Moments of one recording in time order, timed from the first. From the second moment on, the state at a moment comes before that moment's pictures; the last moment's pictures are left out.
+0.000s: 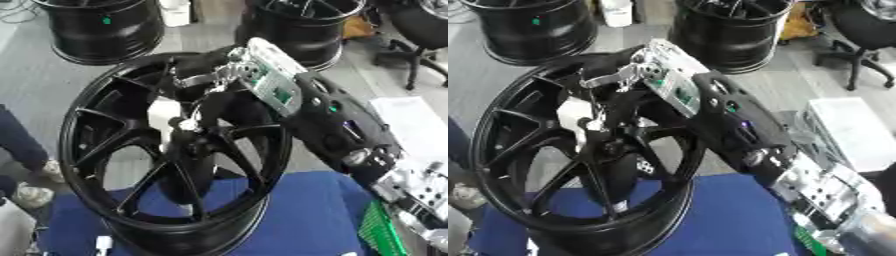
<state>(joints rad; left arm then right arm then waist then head) 0.03 0.17 0.29 -1.71 0.18 0.11 -0.30 -0.97 -0.24 0.50 -1.25 0.64 -0.37 0.81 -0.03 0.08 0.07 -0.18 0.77</state>
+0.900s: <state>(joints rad) 0.03 0.17 0.29 -1.71 0.18 0.11 -0.30 -0.99 -0.24 0.49 -1.29 0.59 -0.37 0.81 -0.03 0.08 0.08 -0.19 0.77</state>
